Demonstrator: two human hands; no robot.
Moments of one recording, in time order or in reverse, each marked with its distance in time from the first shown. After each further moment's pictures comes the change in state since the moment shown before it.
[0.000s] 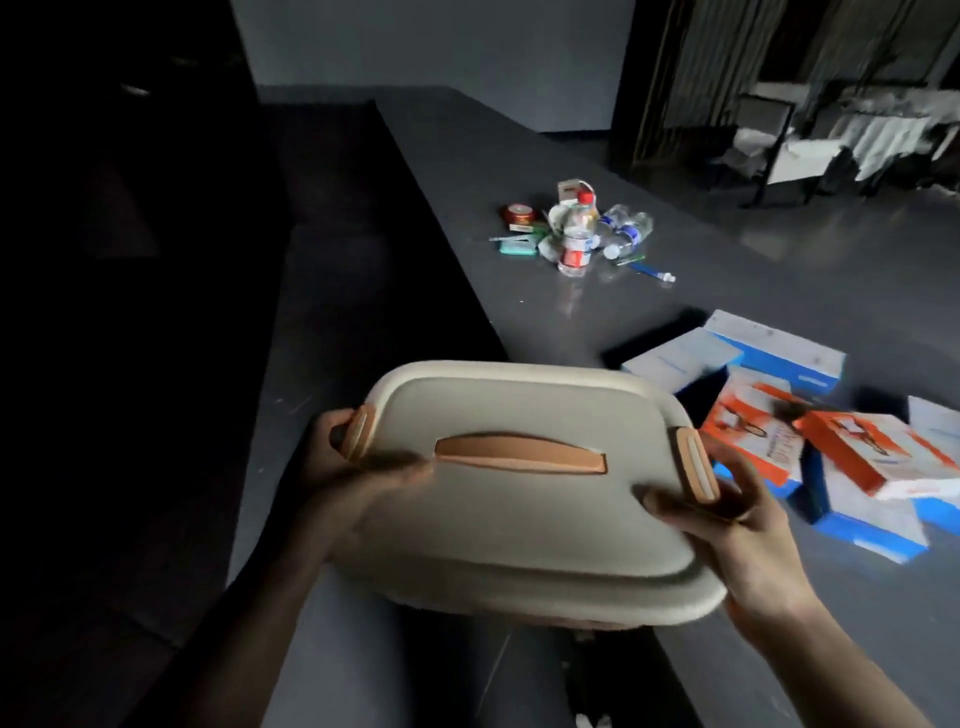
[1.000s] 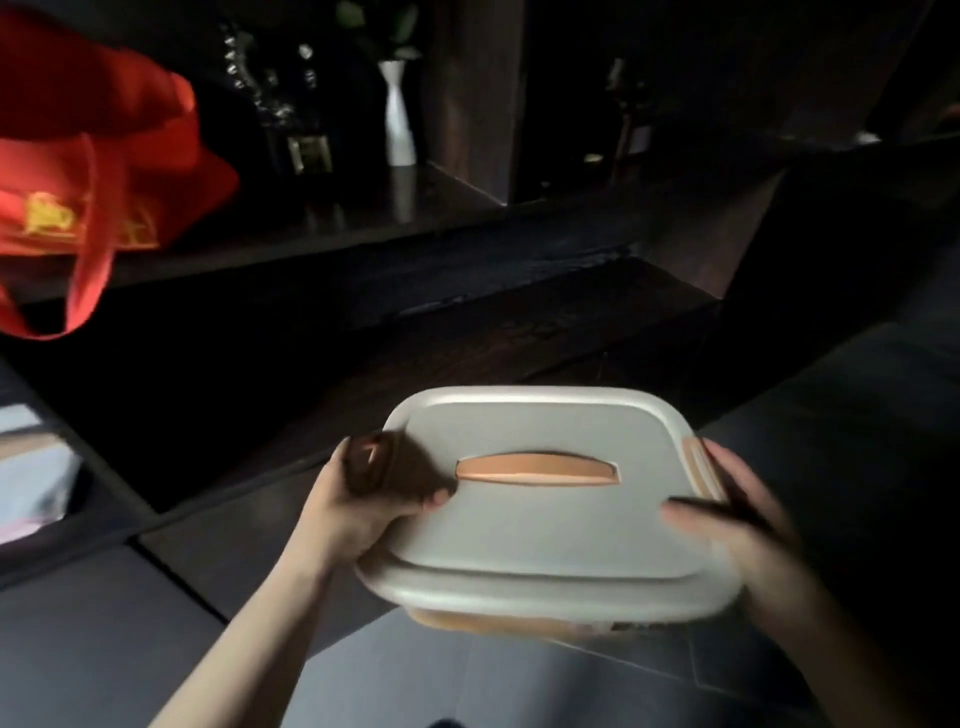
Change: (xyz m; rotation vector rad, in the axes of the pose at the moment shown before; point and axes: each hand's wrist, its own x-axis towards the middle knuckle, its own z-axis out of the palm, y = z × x) left_hand 0.097 -0.087 -0.208 -0.178 1.121 -0.377; right_hand 0.278 0.081 0.501 -0.269 -1.265 0.104
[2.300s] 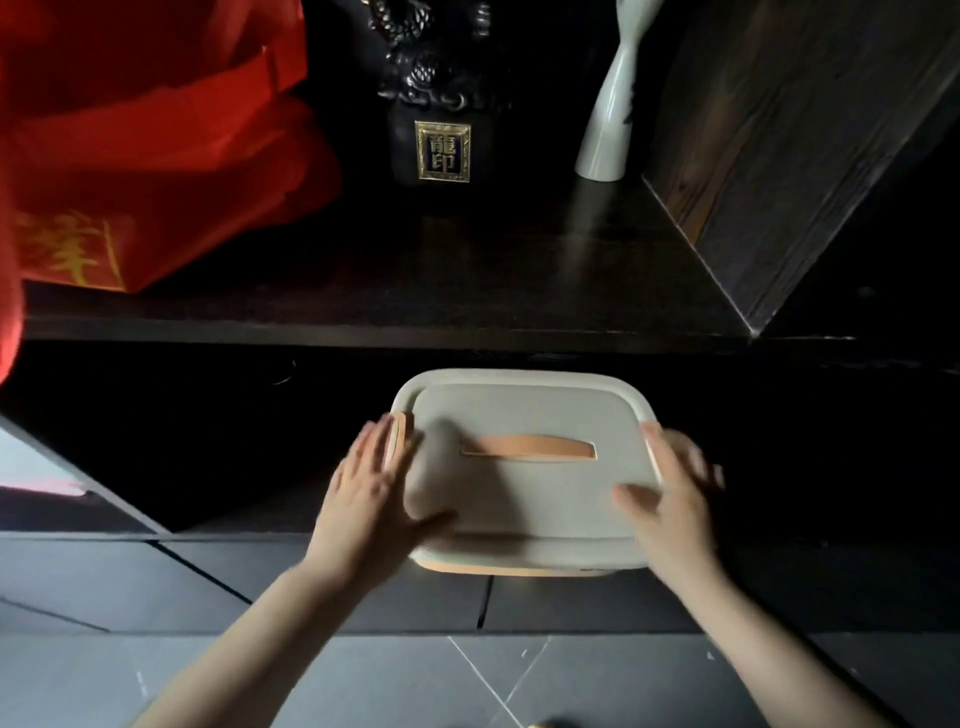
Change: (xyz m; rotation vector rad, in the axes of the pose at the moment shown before) left_hand 0.201 -0.014 0.004 0.965 0.267 0.048; right_hand 0.330 0.008 0.218 -0.688 -0.379 -0.464
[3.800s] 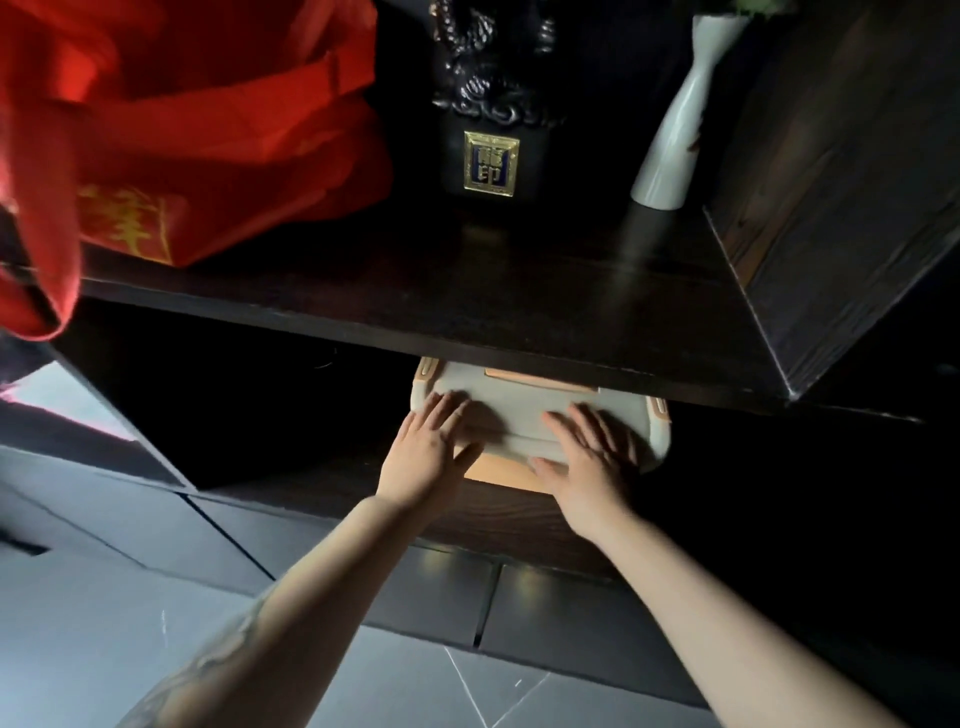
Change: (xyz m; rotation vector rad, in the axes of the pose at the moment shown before) left_hand 0.072 0.018 0.038 -0.053 0.123 -0.067; right_hand 0.074 -0.034 0.064 -0.395 -0.320 -0.335
